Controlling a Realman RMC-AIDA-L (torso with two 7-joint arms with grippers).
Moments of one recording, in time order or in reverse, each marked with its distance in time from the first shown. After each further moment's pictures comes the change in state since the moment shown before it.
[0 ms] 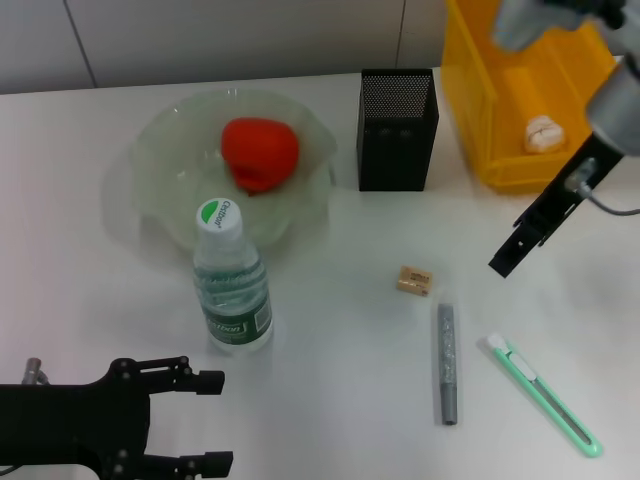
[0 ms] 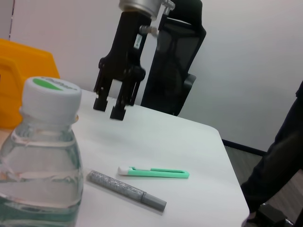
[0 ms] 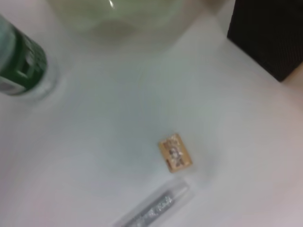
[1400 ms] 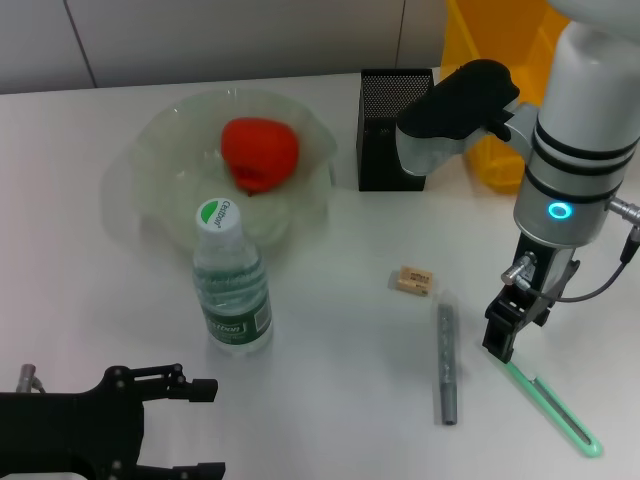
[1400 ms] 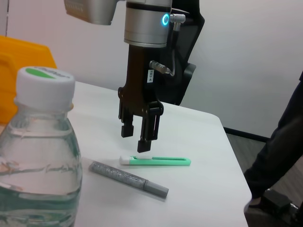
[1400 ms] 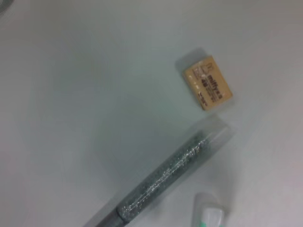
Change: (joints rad) left arm 0.009 0.002 0.000 0.001 0.023 -0.012 0.059; right arm 0.013 0.030 -0.453 0.121 0.047 0.049 0.399
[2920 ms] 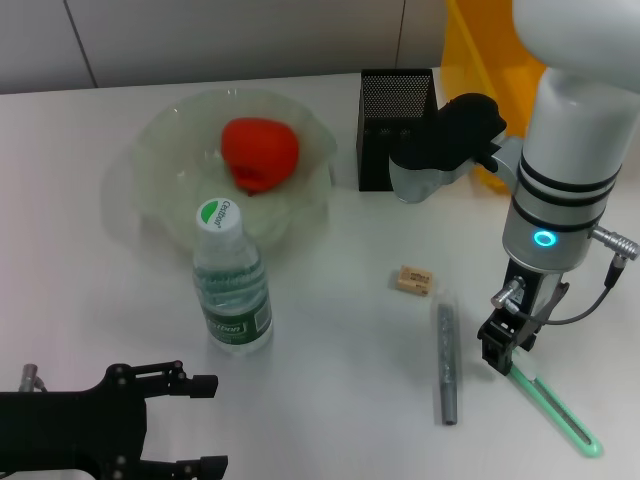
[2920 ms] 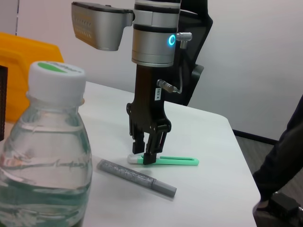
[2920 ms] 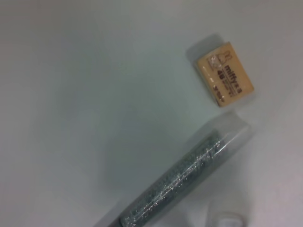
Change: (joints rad) left arm 0.003 -0.006 -0.009 -0.010 0.000 -0.022 0.002; right arm -0.001 0.001 -0.066 0.107 0.041 0.101 0.011
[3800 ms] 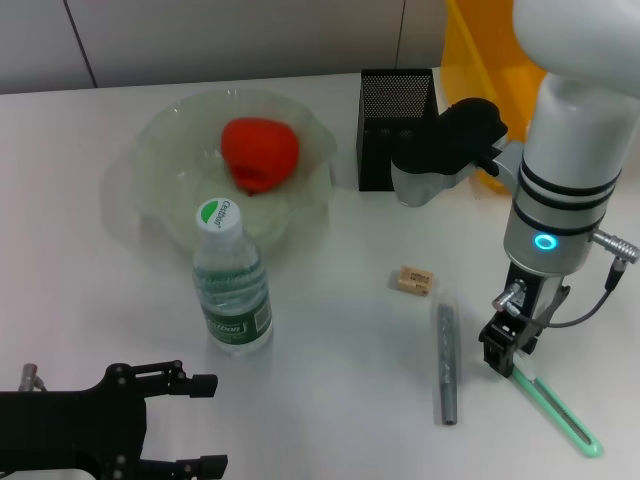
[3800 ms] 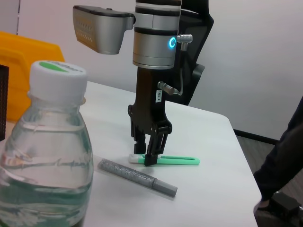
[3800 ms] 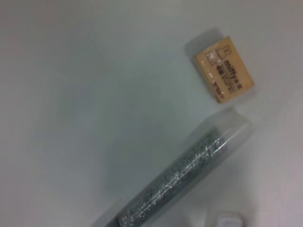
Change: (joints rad) left arm 0.000 0.000 0.000 0.000 0.000 -0.003 0.000; right arm 0.001 0.000 0.000 0.023 0.000 0.015 -0.004
